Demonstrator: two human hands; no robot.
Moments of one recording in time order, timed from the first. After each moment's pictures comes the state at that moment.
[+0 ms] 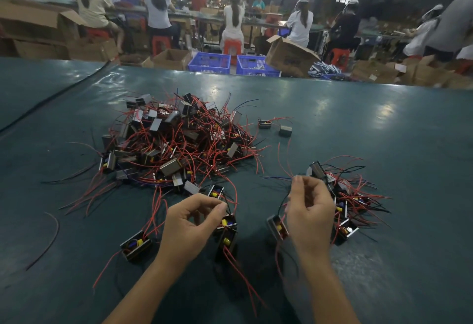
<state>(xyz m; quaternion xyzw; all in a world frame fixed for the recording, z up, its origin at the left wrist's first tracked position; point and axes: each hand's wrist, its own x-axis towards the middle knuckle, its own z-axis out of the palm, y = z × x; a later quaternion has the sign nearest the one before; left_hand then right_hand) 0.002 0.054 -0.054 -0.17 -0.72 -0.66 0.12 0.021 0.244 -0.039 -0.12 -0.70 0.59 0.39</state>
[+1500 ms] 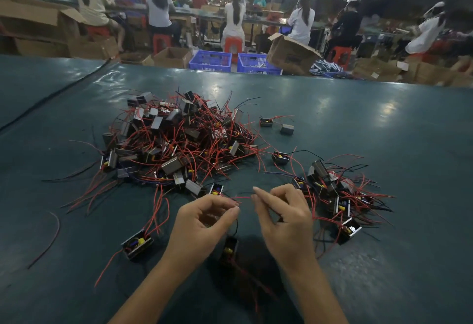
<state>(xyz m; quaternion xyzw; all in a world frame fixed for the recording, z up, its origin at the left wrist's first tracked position) 0.006 0.059 -0.049 -0.18 -0.72 -0.66 0.05 0.023 0.229 -0.060 0.07 -0.83 0.33 0.44</state>
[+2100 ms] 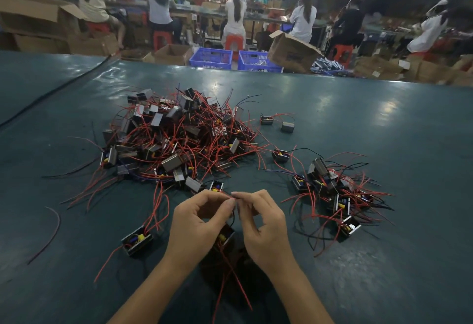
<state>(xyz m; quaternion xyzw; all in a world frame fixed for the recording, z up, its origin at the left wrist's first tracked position) 0.008 0.061 -0.048 -0.17 -0.73 -0.65 0.09 0.026 0.202 -0.068 0.11 -0.81 0.49 0.30</state>
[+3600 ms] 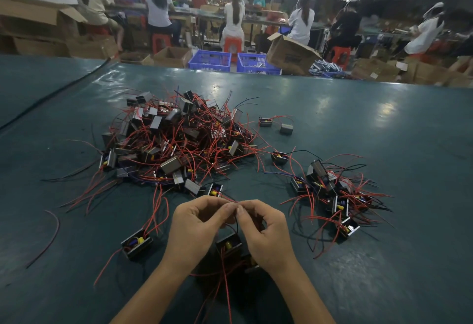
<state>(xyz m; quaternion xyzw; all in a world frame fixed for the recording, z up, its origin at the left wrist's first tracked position) 0.007 0.062 -0.047 -0.14 -0.69 -0.71 0.02 0.029 0.205 -0.069 0.09 -0.76 0.61 0.21</state>
